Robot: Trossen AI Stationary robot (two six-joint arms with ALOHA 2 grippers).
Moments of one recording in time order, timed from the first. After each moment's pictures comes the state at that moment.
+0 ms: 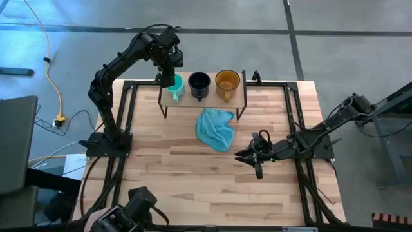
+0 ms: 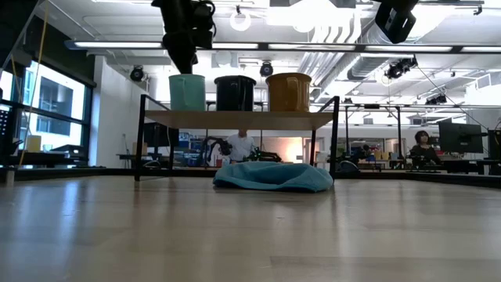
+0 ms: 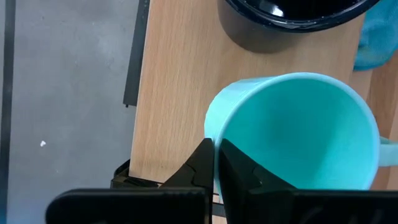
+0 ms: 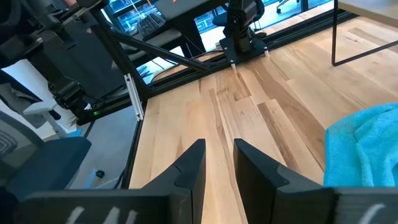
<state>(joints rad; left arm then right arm) 0.90 1.82 1.98 -1.43 0.06 0.67 0.49 1.09 0.67 0.13 0.41 0.52</state>
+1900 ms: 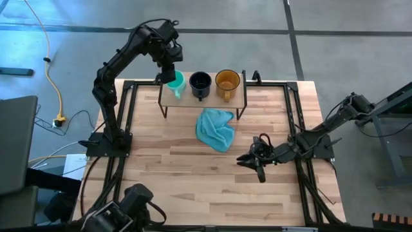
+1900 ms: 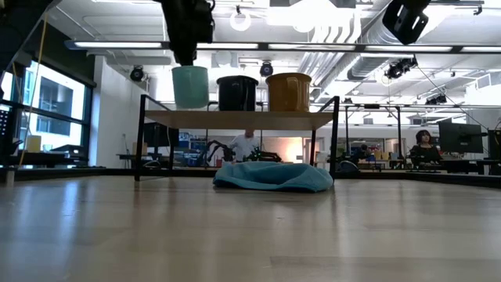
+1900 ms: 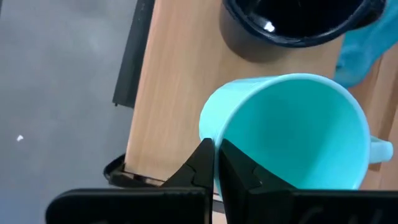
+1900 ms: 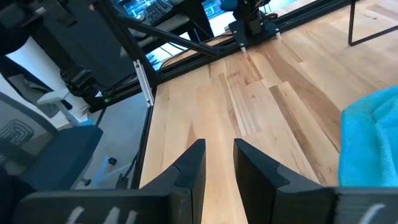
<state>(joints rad) 0.92 1.88 2.16 -1.55 0.12 0.60 0.53 1.09 0.67 0.09 0.39 0.58</state>
